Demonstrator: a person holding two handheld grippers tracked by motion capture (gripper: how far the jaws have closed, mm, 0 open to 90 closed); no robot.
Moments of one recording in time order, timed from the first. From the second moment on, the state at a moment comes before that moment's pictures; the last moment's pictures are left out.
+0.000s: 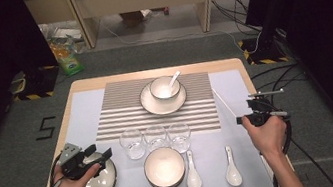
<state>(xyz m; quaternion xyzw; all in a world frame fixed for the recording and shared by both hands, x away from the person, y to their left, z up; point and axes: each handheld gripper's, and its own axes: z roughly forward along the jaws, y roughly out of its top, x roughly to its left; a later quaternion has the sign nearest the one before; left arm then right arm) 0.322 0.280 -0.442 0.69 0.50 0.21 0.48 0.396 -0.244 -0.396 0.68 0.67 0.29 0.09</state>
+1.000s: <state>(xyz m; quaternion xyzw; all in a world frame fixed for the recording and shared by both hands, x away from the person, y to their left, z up) 0.321 0.282 -0.440 0.69 0.50 0.21 0.48 0.401 -0.225 -0.393 0.65 0.68 0.32 0.10</state>
